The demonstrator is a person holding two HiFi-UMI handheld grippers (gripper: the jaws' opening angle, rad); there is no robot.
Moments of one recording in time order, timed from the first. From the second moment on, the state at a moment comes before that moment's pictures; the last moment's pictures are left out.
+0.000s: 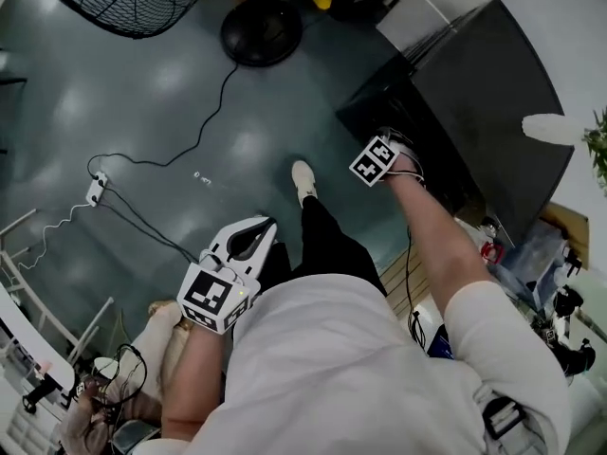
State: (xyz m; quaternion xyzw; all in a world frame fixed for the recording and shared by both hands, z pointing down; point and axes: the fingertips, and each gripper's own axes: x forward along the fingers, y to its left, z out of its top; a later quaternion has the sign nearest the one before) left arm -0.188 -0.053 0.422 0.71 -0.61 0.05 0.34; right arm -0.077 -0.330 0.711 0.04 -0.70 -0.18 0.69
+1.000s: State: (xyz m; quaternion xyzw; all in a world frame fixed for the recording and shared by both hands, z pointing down) left arm -0.199 -0.083 0.438 0.70 -0.60 0.06 0.38; right arm -0.071 -0.347 0.769 0.03 -0.60 -0.17 0.78
